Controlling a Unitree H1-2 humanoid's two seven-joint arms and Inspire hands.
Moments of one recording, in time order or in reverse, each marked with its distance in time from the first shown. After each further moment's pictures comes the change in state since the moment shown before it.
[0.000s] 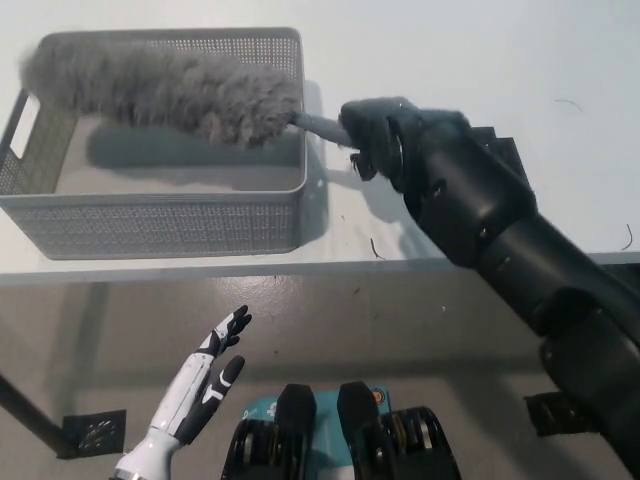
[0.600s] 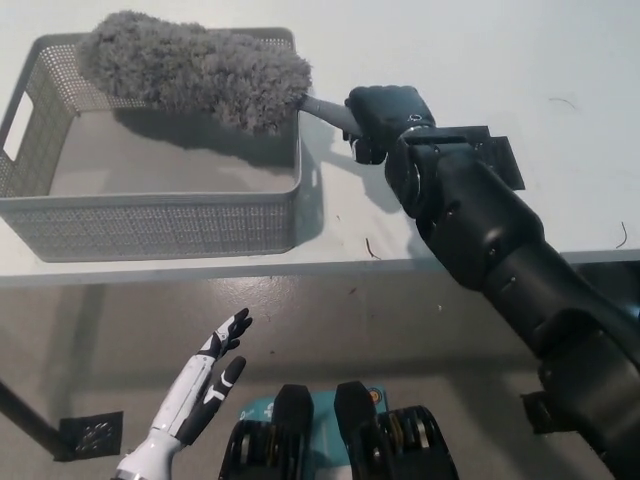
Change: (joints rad) left_arm 0.000 0.000 -0.004 0.003 0.001 0.018 -0.001; right_arm 0.059 0.014 -0.123 0.041 0.034 -0.119 -0.338
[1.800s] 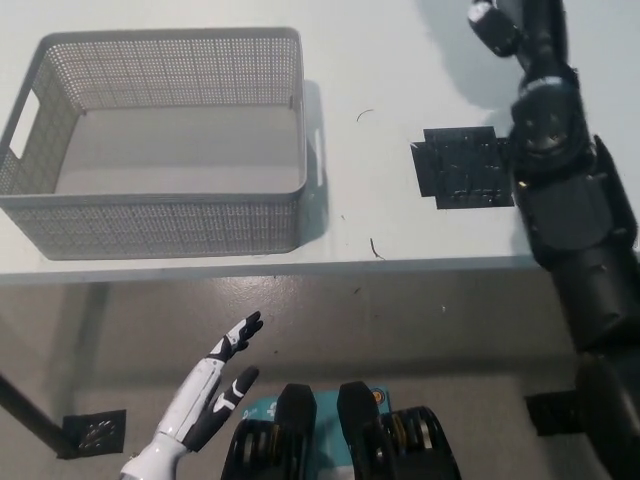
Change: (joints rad) left_arm 0.023 0.012 -0.025 -0.057 0.041 0.005 -0.001; right_arm 0.093 -0.087 -0.530 -0.107 0.341 -0.258 -0.427
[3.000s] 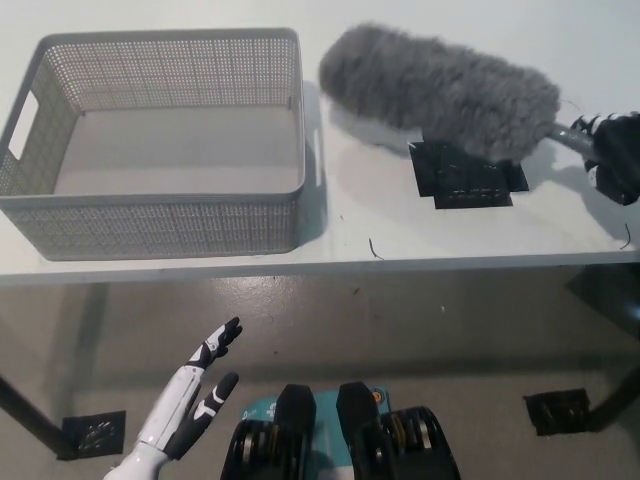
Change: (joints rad) left_arm 0.027 0.010 0.036 -0.024 0.000 0.002 0.000; right_arm 0.228 -0.463 0.563 -0.065 -0.337 -0.219 0.047
